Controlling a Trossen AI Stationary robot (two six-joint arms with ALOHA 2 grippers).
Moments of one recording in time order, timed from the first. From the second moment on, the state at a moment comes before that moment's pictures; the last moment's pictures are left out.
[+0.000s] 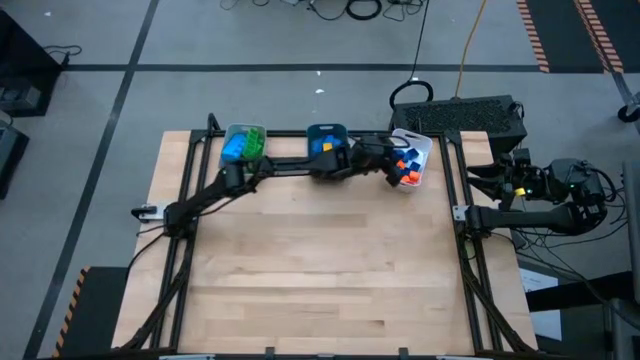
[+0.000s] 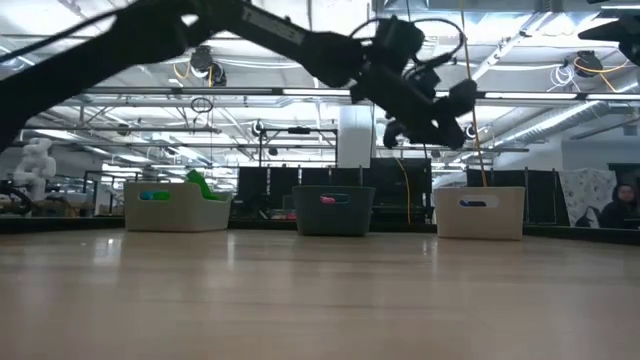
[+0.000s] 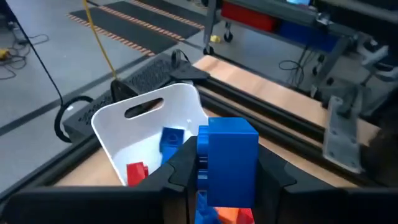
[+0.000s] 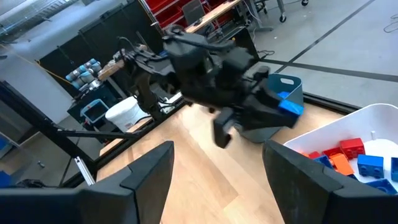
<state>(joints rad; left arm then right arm) 0.22 2.46 2.18 -0.06 -0.20 -0.23 -0.01 0.08 0.91 -1.02 0.29 0.62</state>
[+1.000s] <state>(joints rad) 0.15 2.34 2.34 -0.22 -0.22 -0.05 -0.01 0.08 0.91 -0.94 0.24 0.47</state>
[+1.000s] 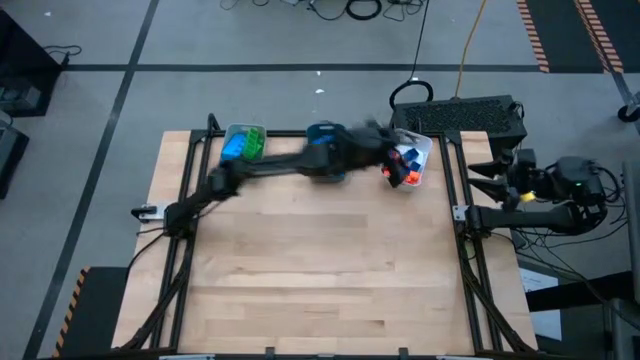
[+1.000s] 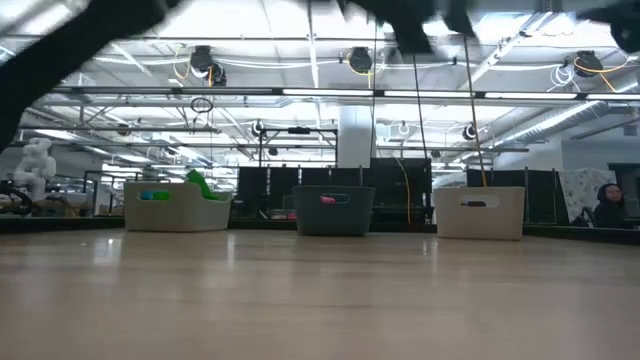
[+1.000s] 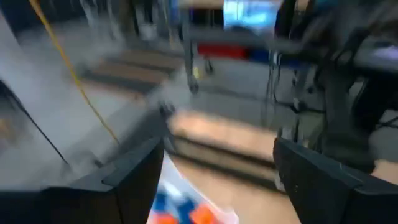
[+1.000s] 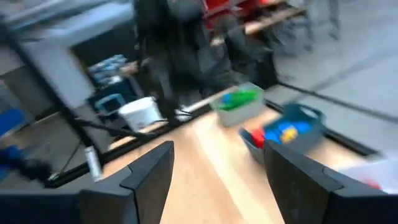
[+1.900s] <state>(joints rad) -0.43 1.02 1.55 -1.53 -1.13 -0.92 -0.14 0.00 1.01 -1.05 0.11 0.30</state>
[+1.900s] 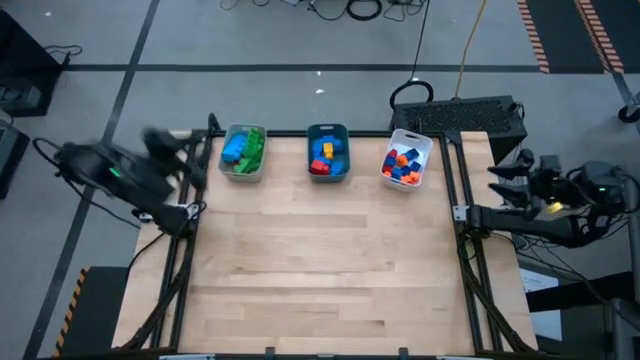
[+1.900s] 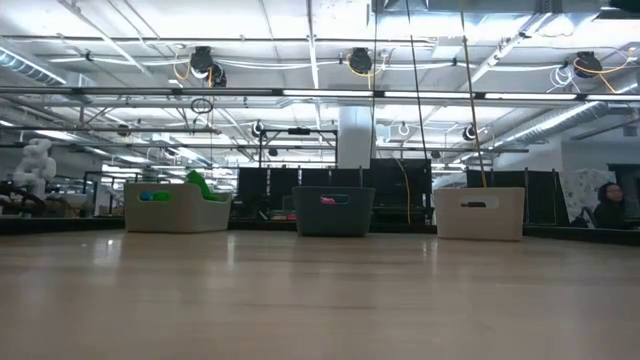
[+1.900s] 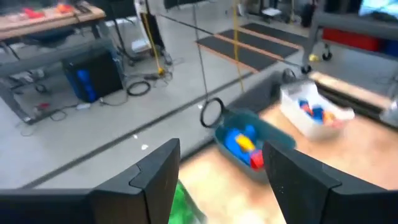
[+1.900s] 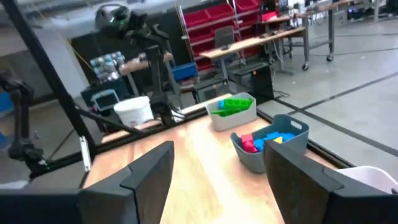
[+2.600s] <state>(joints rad) -0.89 0.67 0.66 -1.36 -1.36 -1.66 -0.16 0.00 0.72 -0.72 0.02 0.27</state>
